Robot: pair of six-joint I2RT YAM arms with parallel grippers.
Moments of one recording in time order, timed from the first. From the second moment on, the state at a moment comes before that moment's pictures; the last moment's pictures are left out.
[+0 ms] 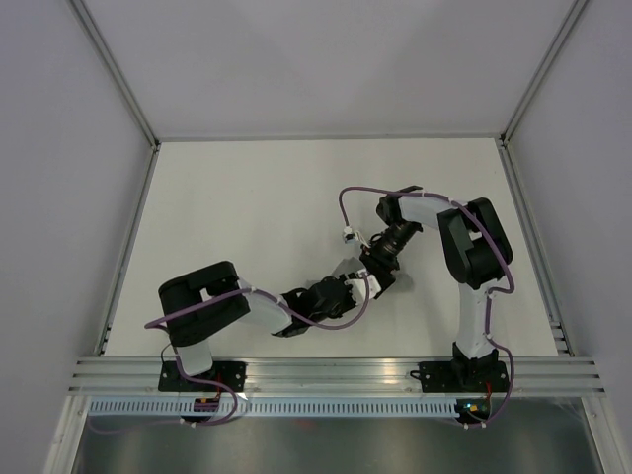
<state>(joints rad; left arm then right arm) -1.17 1.79 0.62 0.69 -0.24 0.23 0.37 2.08 1.34 -1.21 -0.79 -0.97</state>
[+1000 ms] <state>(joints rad) -0.83 1.83 0.69 0.63 0.40 -0.18 0.37 1.42 0.79 -0.44 -0.64 -0.88</state>
